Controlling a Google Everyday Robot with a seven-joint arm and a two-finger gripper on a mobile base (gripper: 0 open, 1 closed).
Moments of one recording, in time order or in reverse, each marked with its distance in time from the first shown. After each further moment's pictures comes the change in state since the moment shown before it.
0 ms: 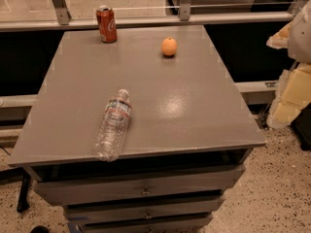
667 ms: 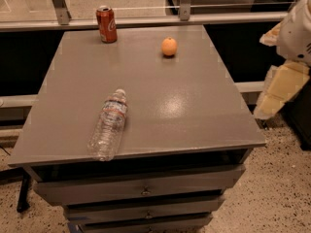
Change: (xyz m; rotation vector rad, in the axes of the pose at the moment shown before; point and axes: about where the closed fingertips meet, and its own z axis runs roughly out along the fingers) arm -0.006 -0.022 0.017 0.027 -0.040 0.026
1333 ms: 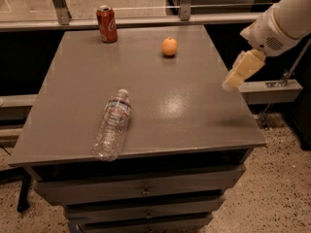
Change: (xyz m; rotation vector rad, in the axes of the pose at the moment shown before) arm -0.023 -0.096 0.078 0.047 -0.204 0.126
